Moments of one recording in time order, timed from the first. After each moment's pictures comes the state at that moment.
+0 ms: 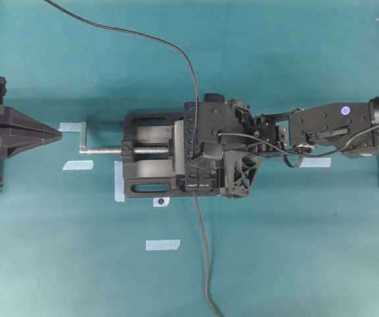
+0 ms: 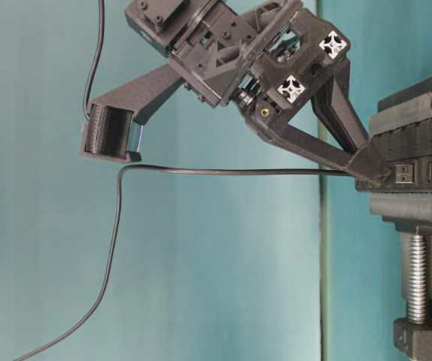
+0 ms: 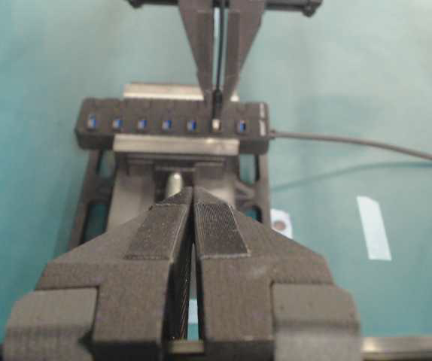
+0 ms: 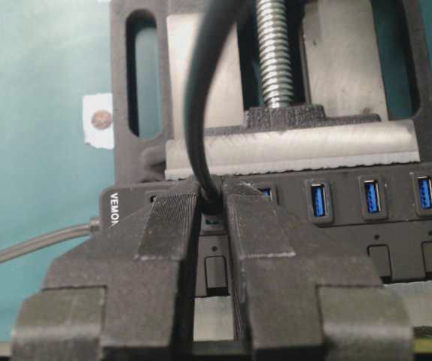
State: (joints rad) left arm 0.04 -0.99 1.20 0.01 0.07 -0.03; right arm -0.01 0.06 0.61 0.02 0.12 0.06
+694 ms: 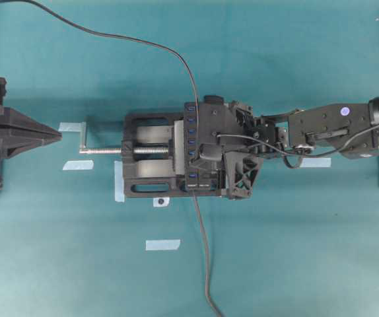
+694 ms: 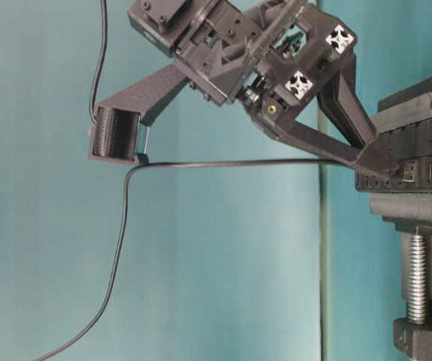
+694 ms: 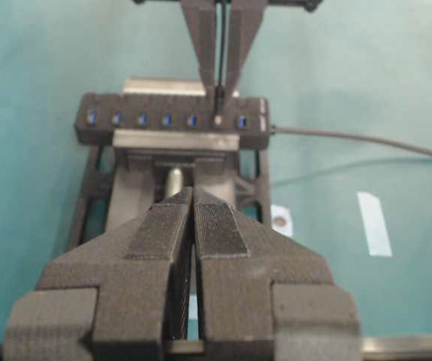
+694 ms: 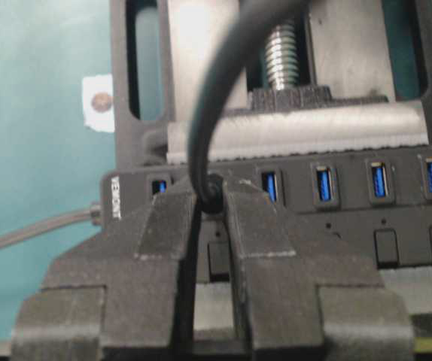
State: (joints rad) left arm 0.04 -0.99 1.21 0.01 0.06 -0.02; right arm 0.00 0.07 0.60 0.01 0.15 0.06
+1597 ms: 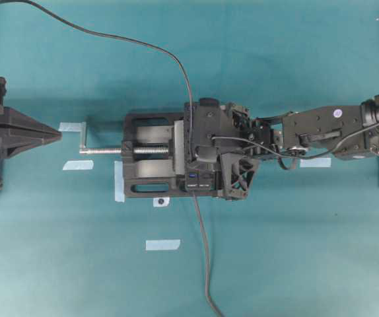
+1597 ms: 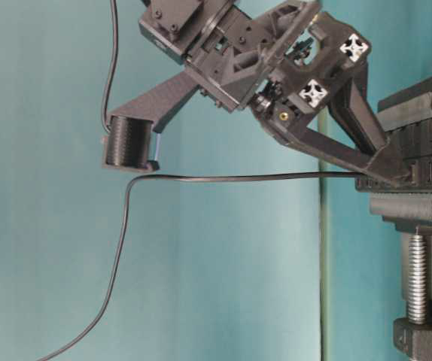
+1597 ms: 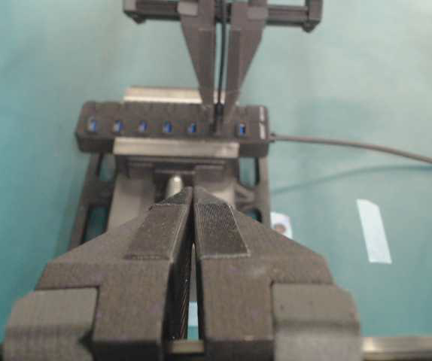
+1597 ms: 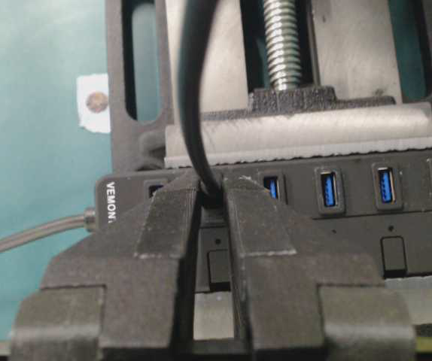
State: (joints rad) left arm 0.04 -0.99 1.21 0.01 0.05 -0.03; right arm 0.00 0.10 0.59 0.01 0.19 0.06
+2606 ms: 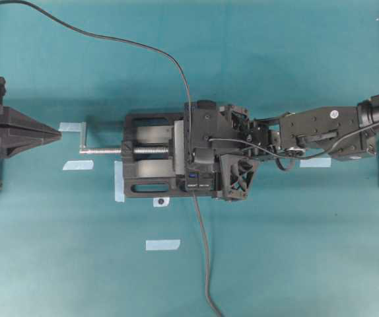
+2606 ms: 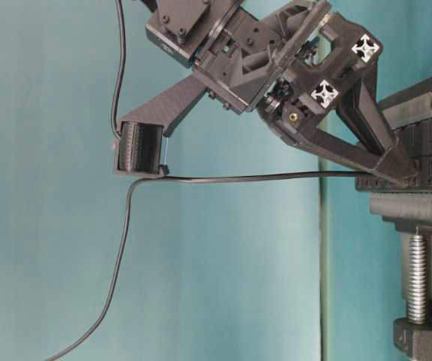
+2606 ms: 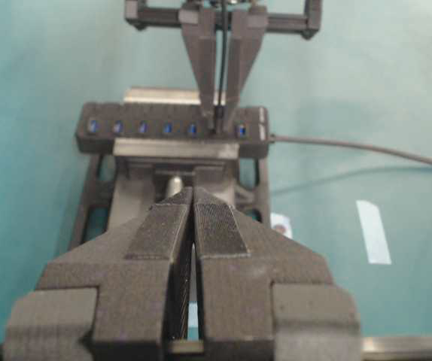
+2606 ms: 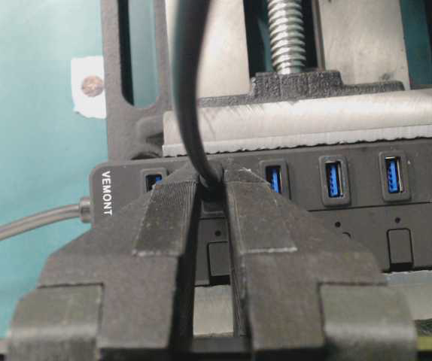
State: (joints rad) left arm 0.04 -1.00 1.21 0.01 0.05 -0.02; right arm 0.00 0.11 0.58 0.01 0.21 0.06
